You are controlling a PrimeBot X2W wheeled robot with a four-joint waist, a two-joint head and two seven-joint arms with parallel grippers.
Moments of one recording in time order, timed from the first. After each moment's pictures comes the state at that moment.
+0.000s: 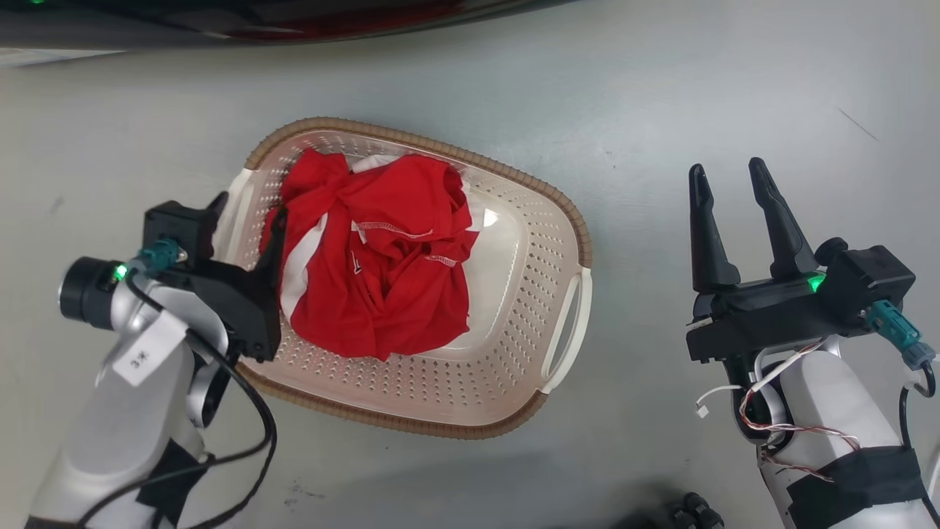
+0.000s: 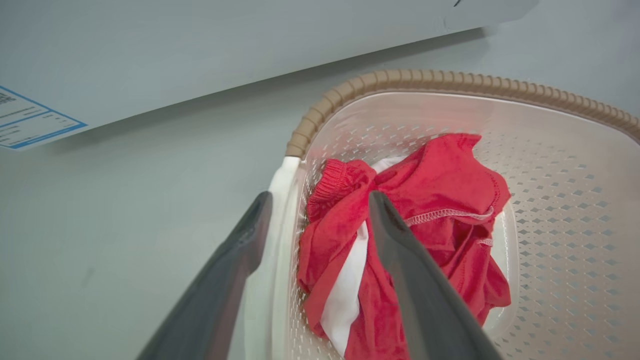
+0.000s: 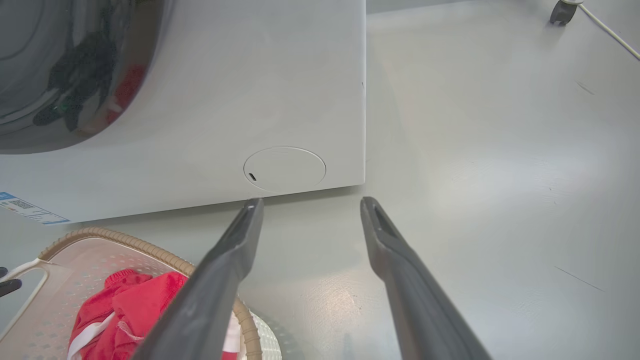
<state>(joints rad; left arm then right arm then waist) -0.65 0.27 -0.36 0.57 -0.37 -0.05 0.05 -0.49 -0.13 0.24 0.26 0.34 0.02 -0.26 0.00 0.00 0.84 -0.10</state>
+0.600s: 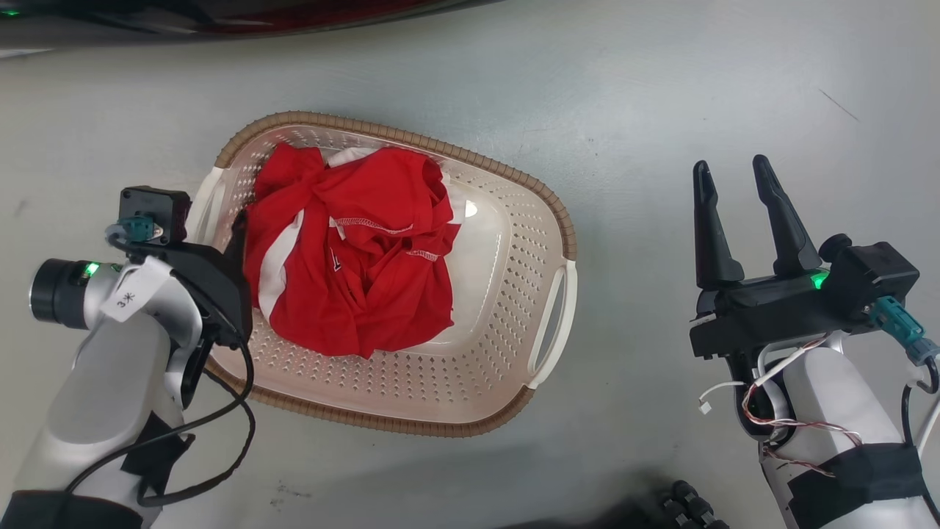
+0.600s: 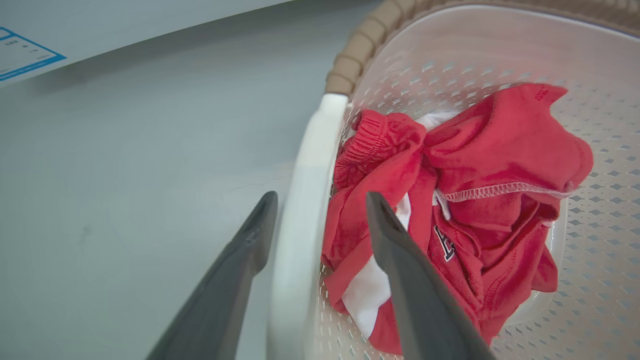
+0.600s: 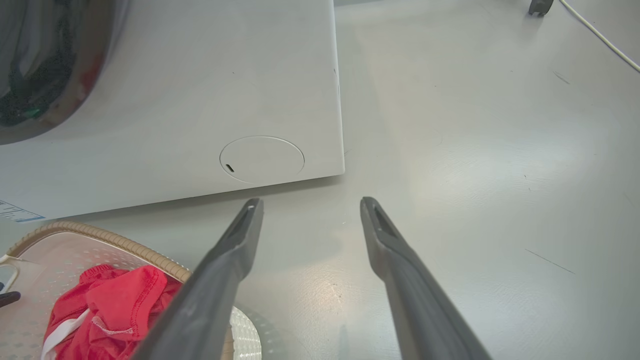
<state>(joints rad) -0.75 0.27 -0.34 0.76 -0.38 -0.05 0.09 -0.50 -0.11 0.21 0.28 0.33 0.04 -0.26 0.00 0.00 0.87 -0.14</state>
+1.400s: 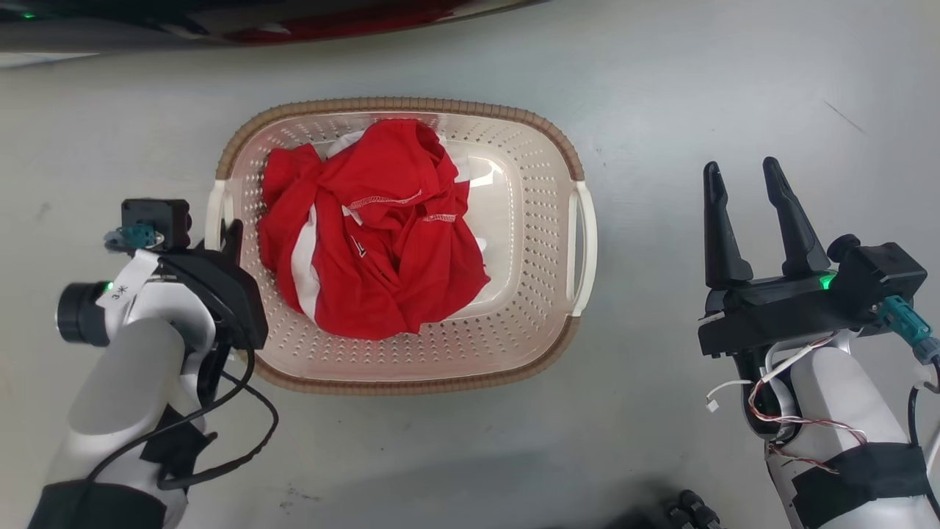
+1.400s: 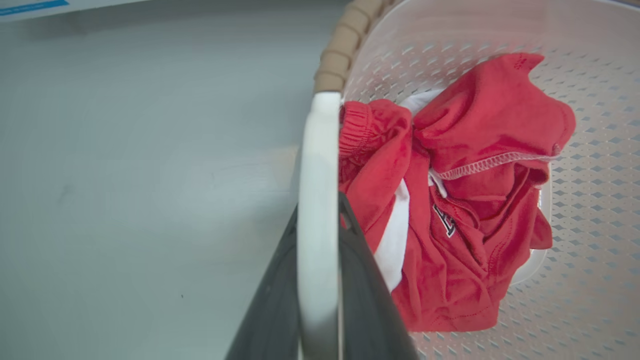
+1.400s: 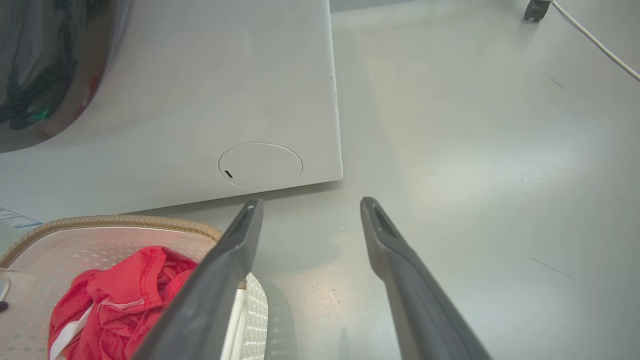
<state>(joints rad) -0.79 0.21 -0.30 0.92 -0.44 -0.07 0.06 -0.50 -0.11 0.18 0.30 0.31 0.05 -0.26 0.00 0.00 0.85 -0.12</state>
